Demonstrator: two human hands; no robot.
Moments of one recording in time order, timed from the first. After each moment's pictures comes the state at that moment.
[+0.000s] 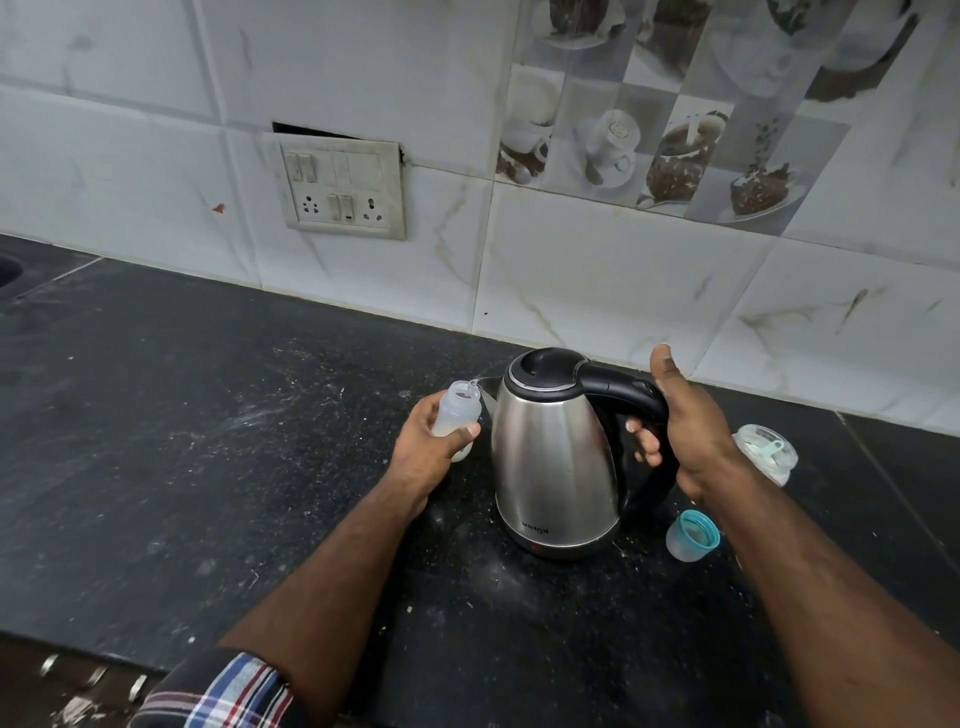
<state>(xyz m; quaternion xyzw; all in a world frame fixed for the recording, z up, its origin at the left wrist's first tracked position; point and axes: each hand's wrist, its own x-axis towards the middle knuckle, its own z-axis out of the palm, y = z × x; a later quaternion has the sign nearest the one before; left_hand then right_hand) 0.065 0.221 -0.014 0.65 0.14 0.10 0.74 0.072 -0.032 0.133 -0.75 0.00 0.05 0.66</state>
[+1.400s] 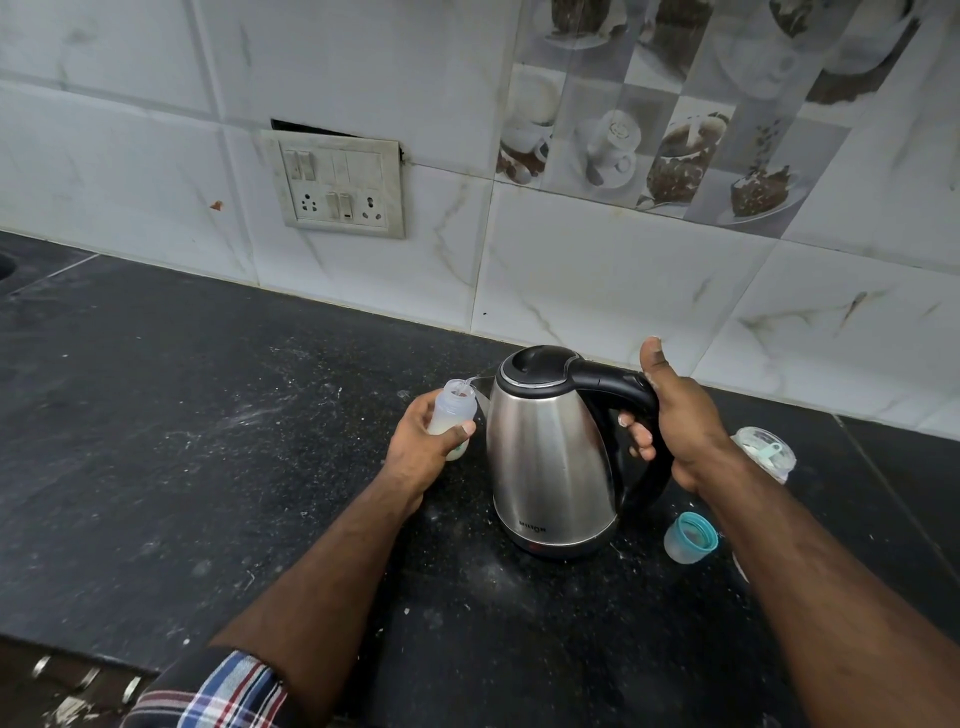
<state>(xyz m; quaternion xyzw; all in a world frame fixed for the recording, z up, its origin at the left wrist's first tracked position) 0.071 0.226 -0.018 0.64 0.14 0.10 0.75 0.078 -0.026 0.139 -0.77 0.01 0.06 0.63</state>
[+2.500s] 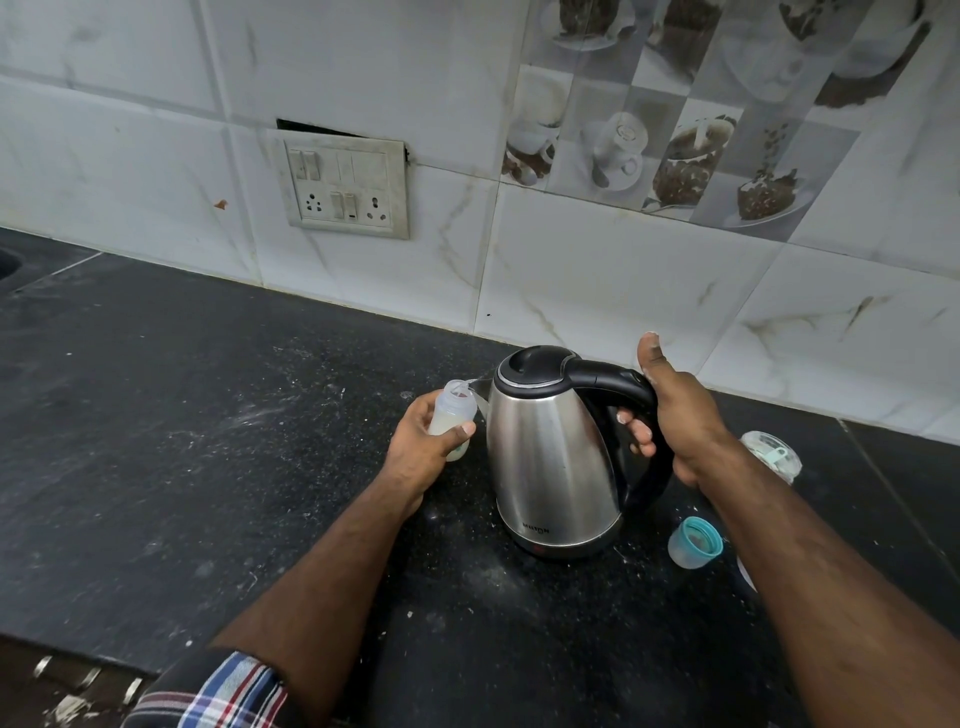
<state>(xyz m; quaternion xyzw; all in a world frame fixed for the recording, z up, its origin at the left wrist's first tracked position) 0.068 0.229 -0.011 0.64 0.15 0.10 0.75 0.085 -0.019 0.143 -0.78 -0.01 0.07 0.62</state>
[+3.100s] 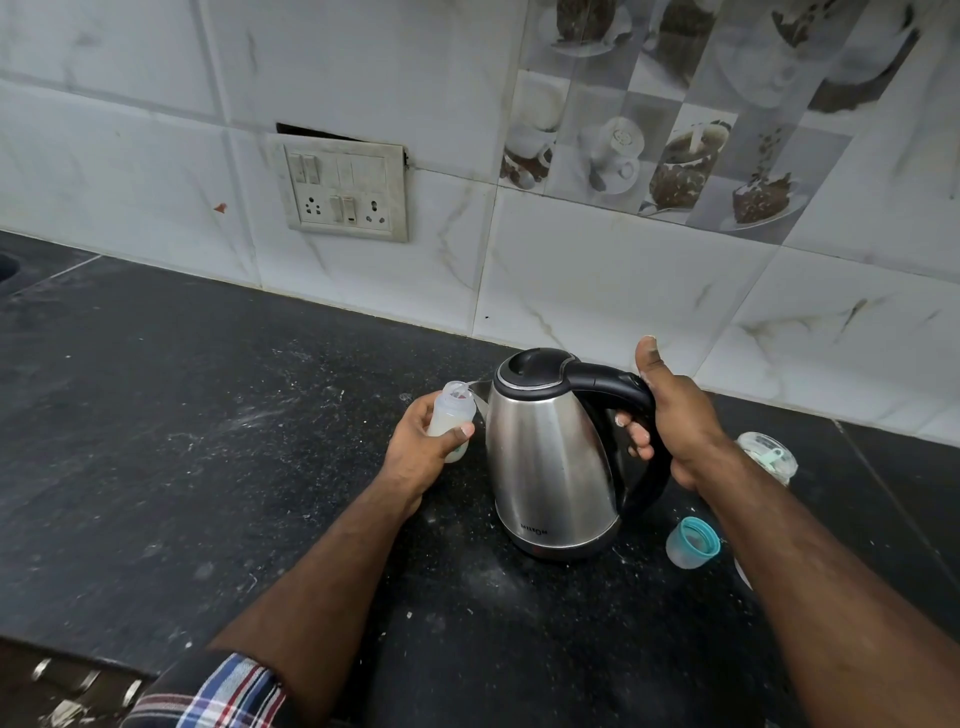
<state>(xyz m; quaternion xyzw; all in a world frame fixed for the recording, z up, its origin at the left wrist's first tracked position) 0.067 0.229 -0.011 0.63 0.14 0.10 0.76 0.082 -0.020 0.142 -0.78 -0.01 0.07 0.62</state>
